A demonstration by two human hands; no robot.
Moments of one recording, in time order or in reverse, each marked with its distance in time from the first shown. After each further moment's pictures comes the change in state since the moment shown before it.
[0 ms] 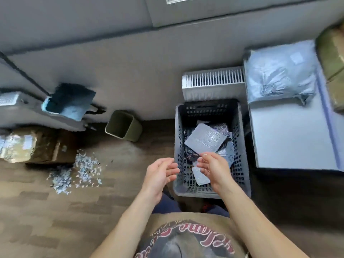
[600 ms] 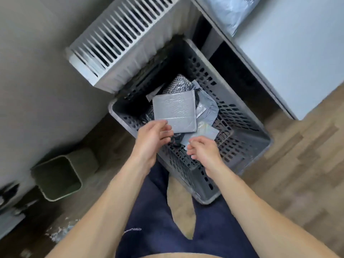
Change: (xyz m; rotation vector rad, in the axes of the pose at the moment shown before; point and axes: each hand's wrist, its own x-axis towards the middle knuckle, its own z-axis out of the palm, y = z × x) left_hand 0.302 0.053 0.108 0.606 -0.538 -0.191; right_hand 0.182 0.060 0.059 0.226 0.554 0.230
